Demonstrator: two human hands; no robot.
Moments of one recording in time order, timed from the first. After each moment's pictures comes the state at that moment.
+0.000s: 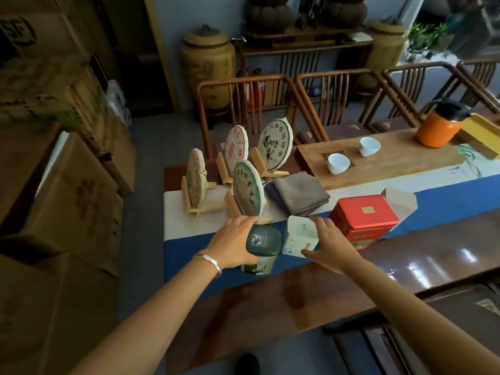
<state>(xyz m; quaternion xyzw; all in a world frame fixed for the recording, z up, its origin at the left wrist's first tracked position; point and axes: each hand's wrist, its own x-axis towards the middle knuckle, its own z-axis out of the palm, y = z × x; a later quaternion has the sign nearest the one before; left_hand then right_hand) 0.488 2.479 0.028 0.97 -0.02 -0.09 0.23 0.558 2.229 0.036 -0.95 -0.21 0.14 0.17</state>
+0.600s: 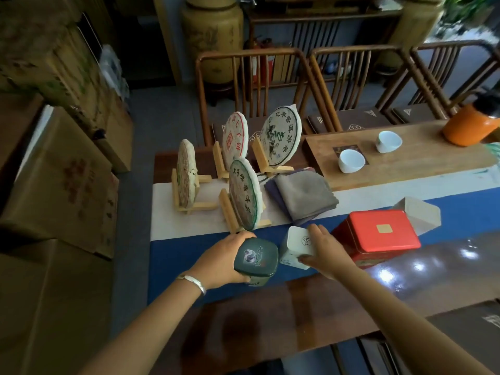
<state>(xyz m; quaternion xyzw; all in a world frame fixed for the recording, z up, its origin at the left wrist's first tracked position) 0.505 2.488 -0.020 0.92 0.00 -0.13 0.37 0.619 2.237 -0.023 -0.94 -0.22 0.19 0.15</state>
